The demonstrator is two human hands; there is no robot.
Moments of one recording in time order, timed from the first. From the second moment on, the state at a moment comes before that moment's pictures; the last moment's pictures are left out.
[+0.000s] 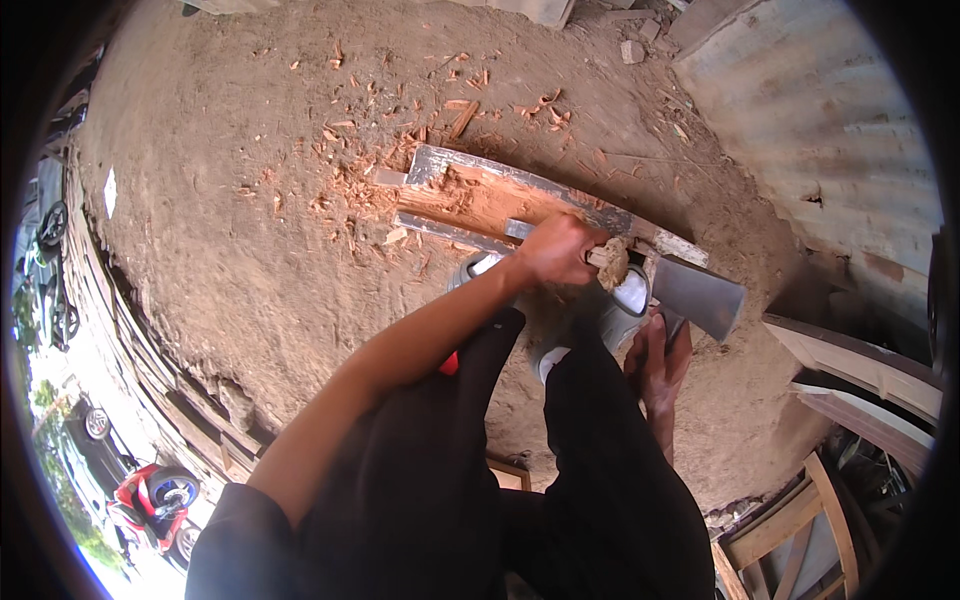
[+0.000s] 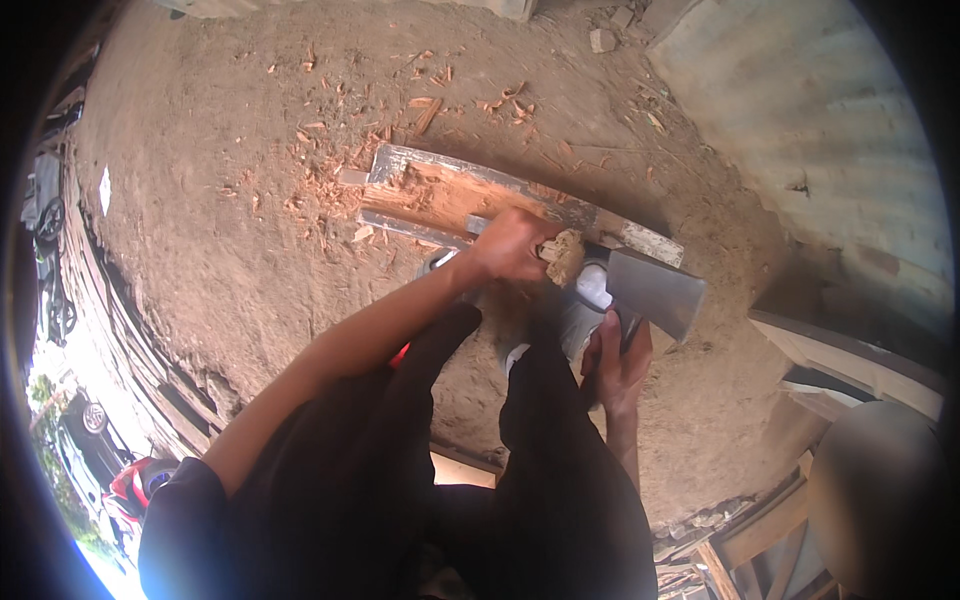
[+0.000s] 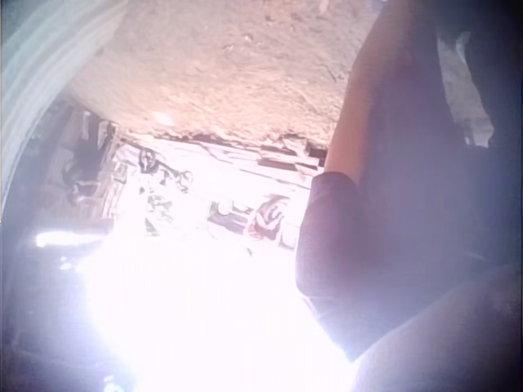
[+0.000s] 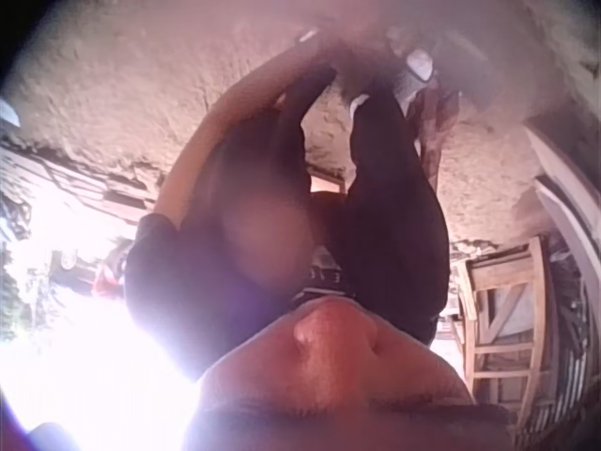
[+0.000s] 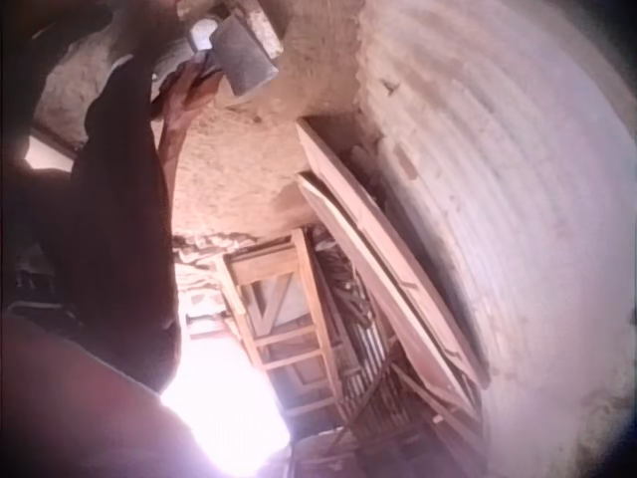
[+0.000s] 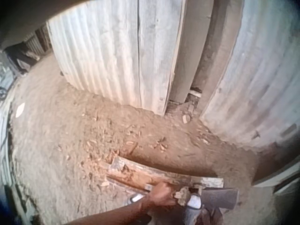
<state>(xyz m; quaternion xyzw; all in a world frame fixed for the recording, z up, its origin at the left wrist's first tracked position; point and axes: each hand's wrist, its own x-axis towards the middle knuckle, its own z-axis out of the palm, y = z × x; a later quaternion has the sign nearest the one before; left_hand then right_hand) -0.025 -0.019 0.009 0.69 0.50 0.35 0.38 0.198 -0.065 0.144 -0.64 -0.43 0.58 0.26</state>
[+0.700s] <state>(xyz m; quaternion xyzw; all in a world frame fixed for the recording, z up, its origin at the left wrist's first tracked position) -0.028 -0.014 0.004 0.69 0.58 0.28 0.33 0.216 -0.063 0.127 -0.56 -0.44 0.63 0.31</state>
